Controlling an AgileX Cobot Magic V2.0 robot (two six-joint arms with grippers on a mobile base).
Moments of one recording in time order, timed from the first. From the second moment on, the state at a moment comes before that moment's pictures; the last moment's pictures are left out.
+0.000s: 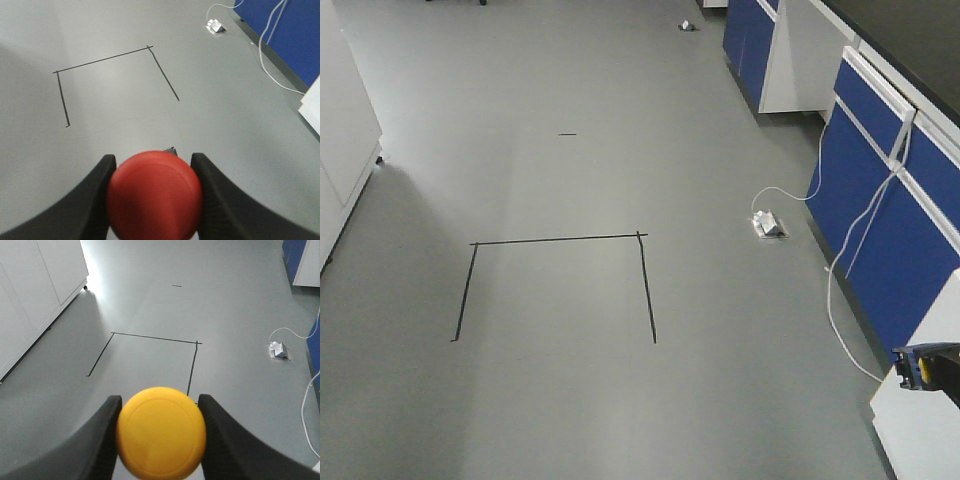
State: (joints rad) left arm -0.31 0.37 -0.60 0.07 0.95 -0.11; right arm 0.36 0.38 -0.52 -0.04 0.65 0.09
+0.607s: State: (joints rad) left arm -0.31 0.37 -0.60 0.07 0.95 -0.11; right arm 0.36 0.38 -0.52 -0.04 0.65 0.09
